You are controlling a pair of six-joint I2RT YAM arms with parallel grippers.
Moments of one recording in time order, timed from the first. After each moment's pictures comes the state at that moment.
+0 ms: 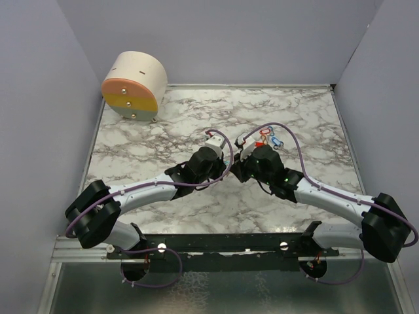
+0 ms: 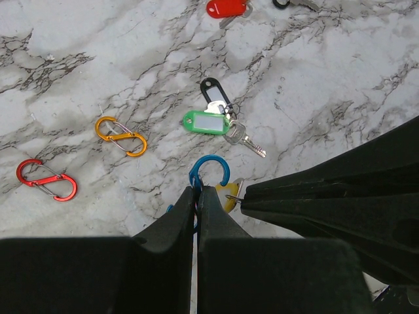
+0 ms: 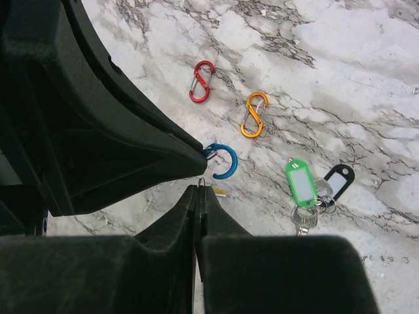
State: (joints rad) left arm -0.91 1.41 0.78 0.12 -0.19 -0.43; right arm 0.81 1.22 0.67 0.09 -0.02 0.14
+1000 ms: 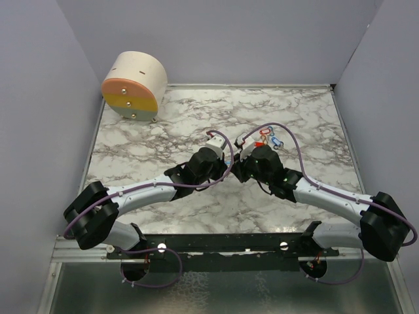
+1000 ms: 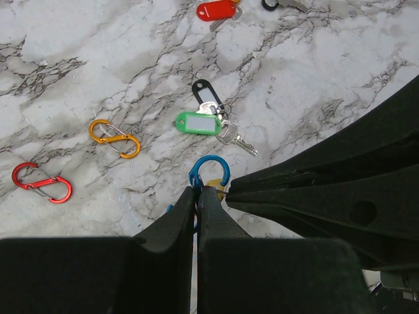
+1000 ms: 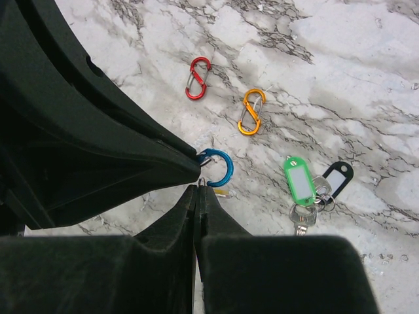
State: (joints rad) left arm -0.93 1.39 0.78 0.12 -0.18 -0.42; right arm 0.81 1.23 0.67 0.09 -0.01 0.14
